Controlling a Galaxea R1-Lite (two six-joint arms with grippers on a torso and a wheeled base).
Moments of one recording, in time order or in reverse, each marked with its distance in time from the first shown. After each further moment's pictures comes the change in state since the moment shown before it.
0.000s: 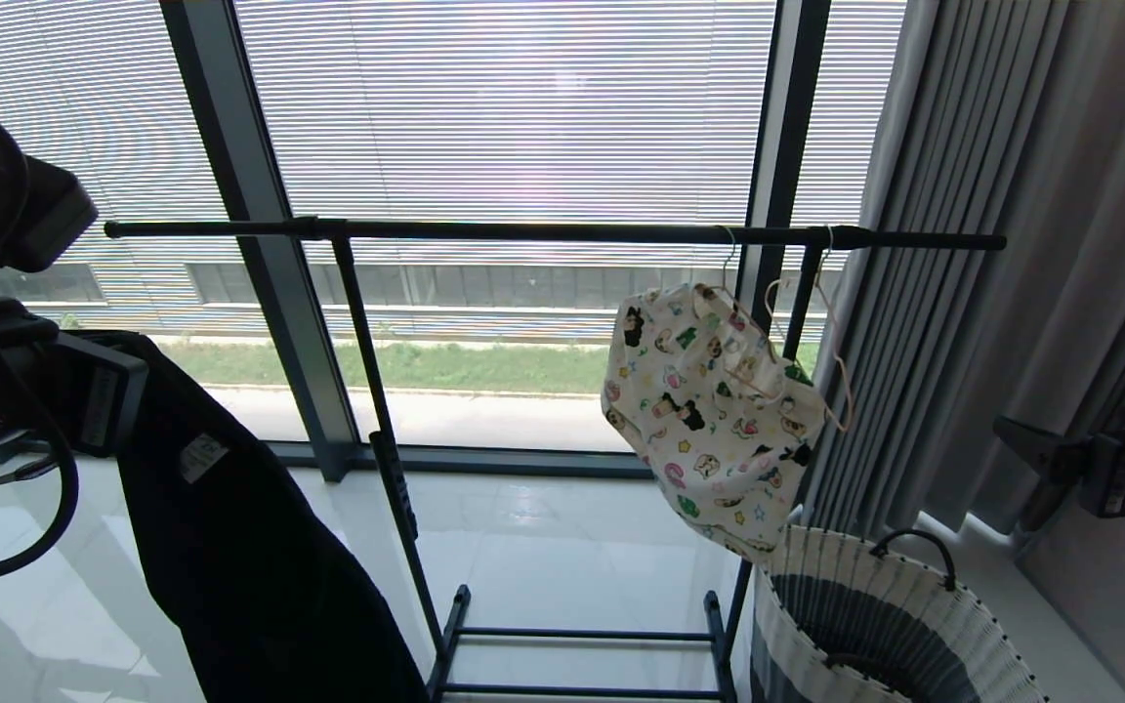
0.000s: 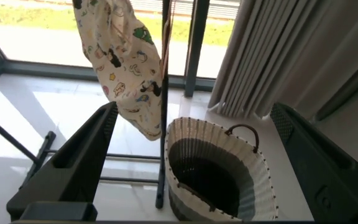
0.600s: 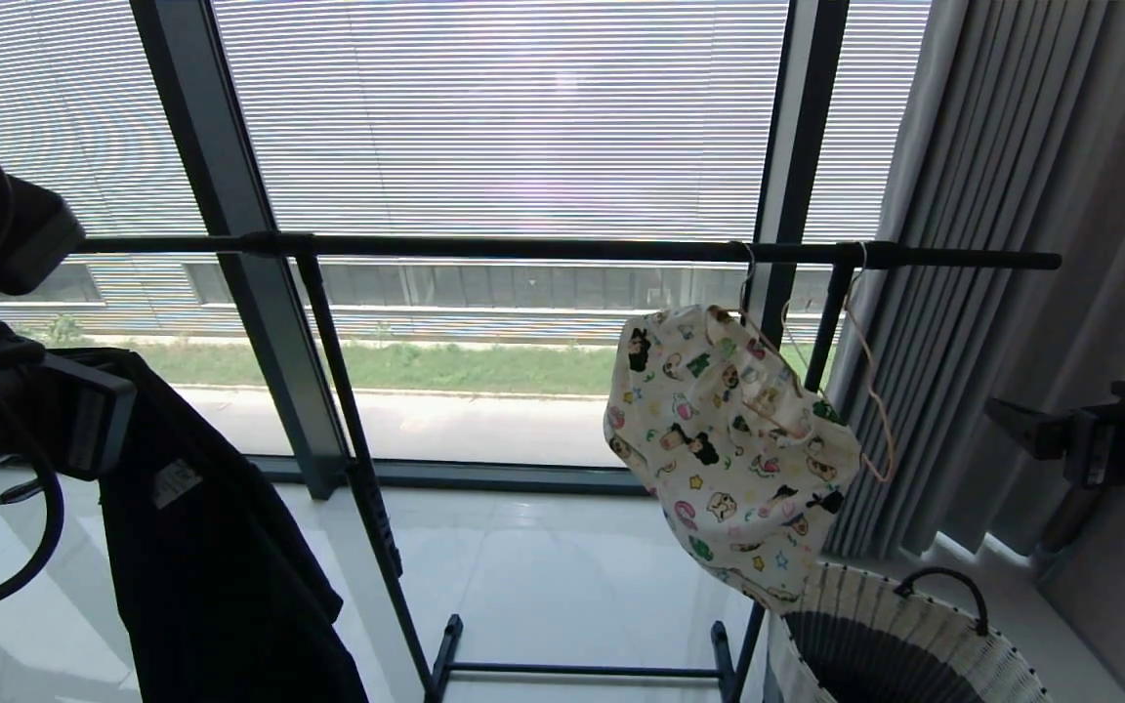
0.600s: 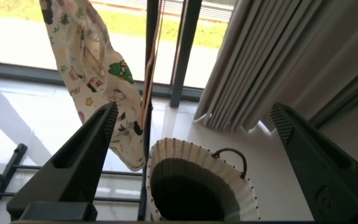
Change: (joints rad) left arm 0.001 -0.031 0.041 0.000 -0.001 -0.002; right arm -0.027 0.072 -0.070 0.001 -0.002 -0.076
